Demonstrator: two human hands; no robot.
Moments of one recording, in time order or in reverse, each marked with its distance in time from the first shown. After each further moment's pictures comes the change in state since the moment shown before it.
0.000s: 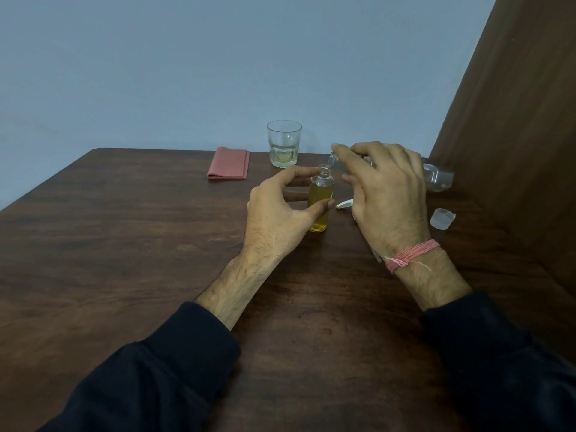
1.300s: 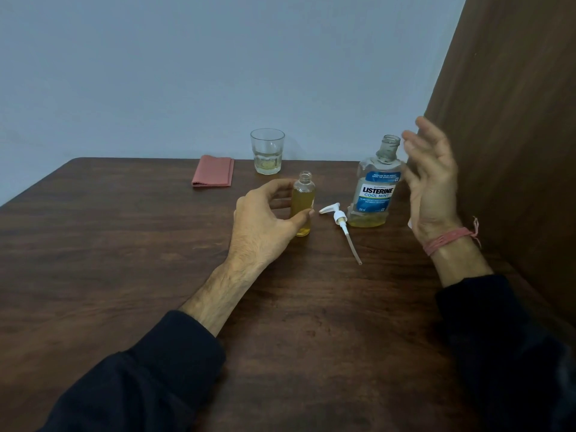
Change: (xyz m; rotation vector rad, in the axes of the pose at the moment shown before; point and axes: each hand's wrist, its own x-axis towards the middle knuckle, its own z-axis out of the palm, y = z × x) left_hand 0.001 0.003 0.001 0.017 -0.062 -0.104; right_hand 0.010 0.082 -0.010 1.291 0.143 0.766
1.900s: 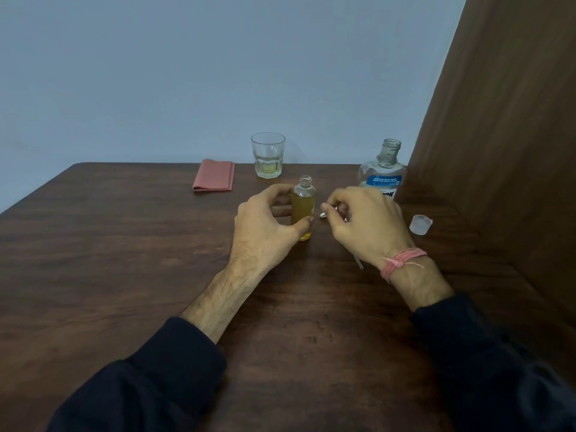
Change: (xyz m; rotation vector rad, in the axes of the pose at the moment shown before) left_hand -0.003 -0.001 0.000 0.018 0.013 0.037; right_hand -0.050 0.010 0.051 -1.220 -0.406 -0.308
